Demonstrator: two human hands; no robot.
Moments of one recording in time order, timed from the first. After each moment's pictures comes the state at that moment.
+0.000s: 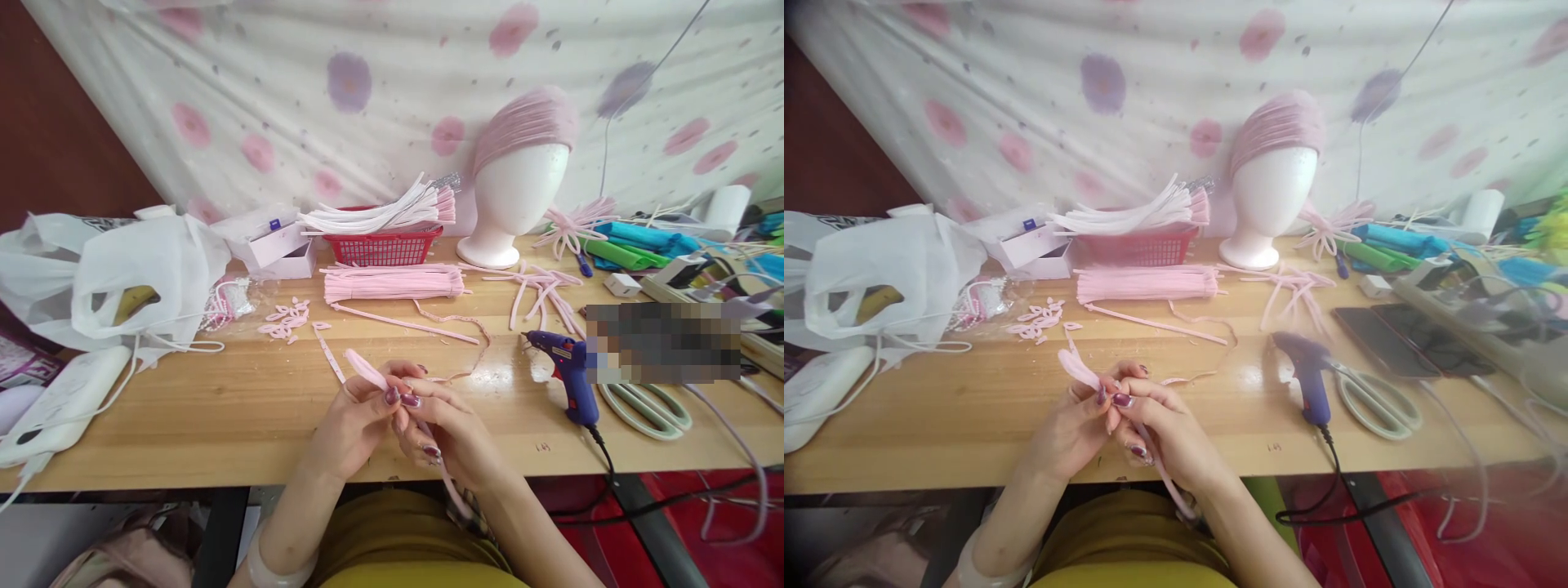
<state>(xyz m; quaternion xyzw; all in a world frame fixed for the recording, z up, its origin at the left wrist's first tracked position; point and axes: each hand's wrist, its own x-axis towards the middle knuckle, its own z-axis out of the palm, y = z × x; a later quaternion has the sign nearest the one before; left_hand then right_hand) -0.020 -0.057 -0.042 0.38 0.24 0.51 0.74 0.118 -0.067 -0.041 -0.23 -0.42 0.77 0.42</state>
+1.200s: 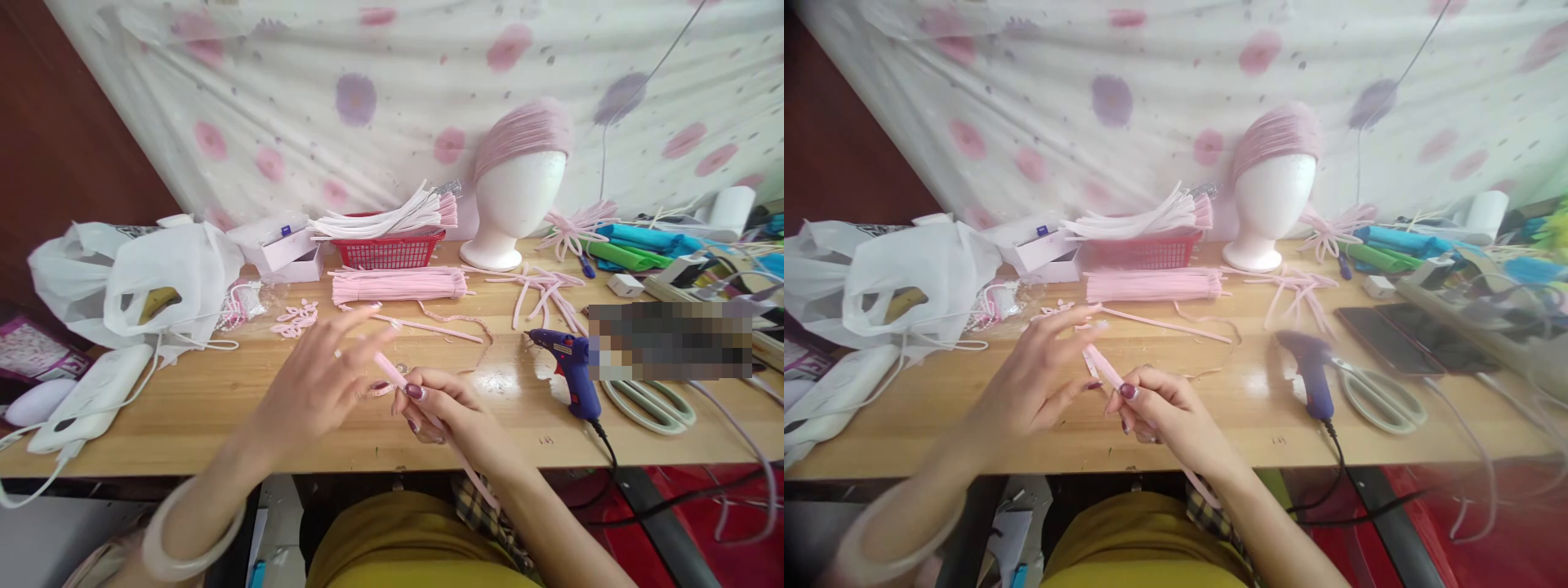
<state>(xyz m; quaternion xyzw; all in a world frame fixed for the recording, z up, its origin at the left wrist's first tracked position) -0.079 -0.050 0.002 0.88 0.30 0.36 -0.01 0.123 -0.070 -0.030 -0.27 -0.50 0.70 0.43</state>
